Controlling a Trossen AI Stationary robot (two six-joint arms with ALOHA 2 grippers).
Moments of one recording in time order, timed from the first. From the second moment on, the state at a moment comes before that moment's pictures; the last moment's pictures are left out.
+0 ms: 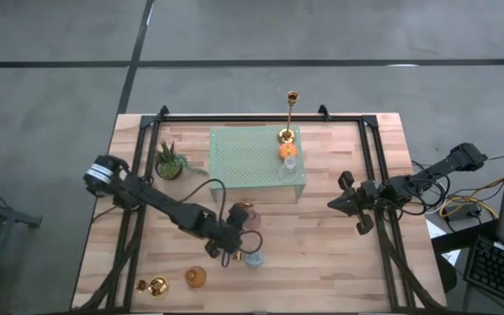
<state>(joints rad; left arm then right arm) -0.40 1.71 1.00 -0.26 -0.26 0.48 0.43 0.38 0.01 0.53 0.25 0.18</state>
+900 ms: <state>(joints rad) -0.40 1.82 1.00 -0.20 -0.21 0.64 0.43 0.38 0.01 0.53 0.25 0.18</state>
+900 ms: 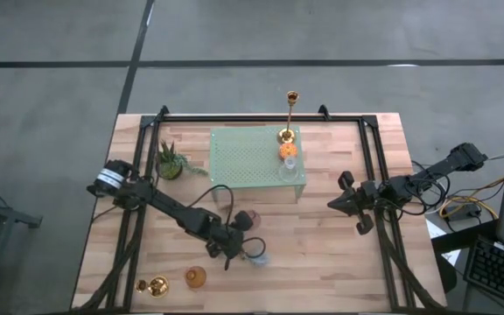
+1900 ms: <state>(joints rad) -0.39 1.51 1.02 -0.19 -0.22 0.31 0.43 0.38 0.01 0.53 0.25 0.18</state>
